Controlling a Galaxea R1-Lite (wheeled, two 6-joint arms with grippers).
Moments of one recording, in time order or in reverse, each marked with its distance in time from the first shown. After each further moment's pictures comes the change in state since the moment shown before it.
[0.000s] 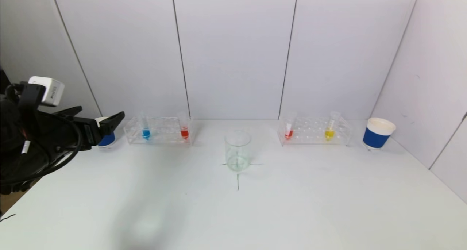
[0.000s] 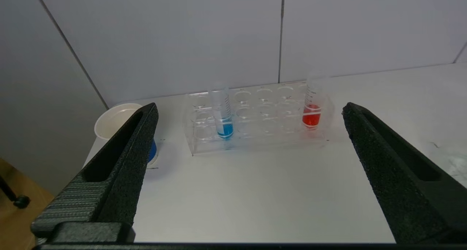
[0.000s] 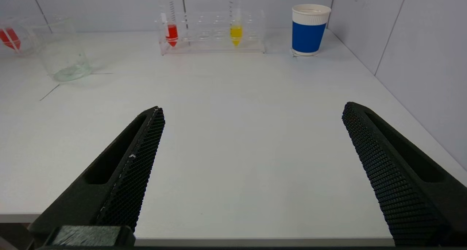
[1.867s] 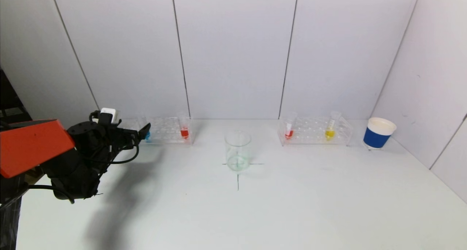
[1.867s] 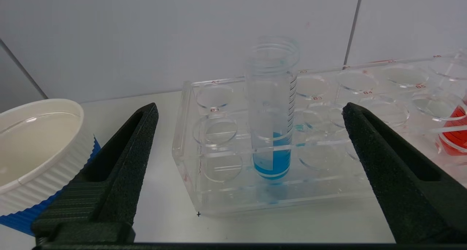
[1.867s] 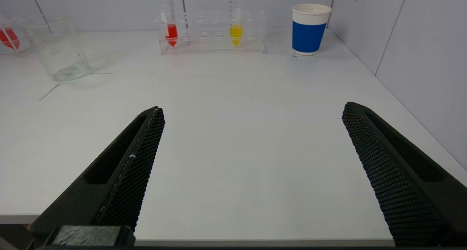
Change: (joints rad) left arm 0.071 0.853 -0.357 -0.543 -0.073 0.006; right arm 0.000 0.000 0.000 0.000 0.000 0.000
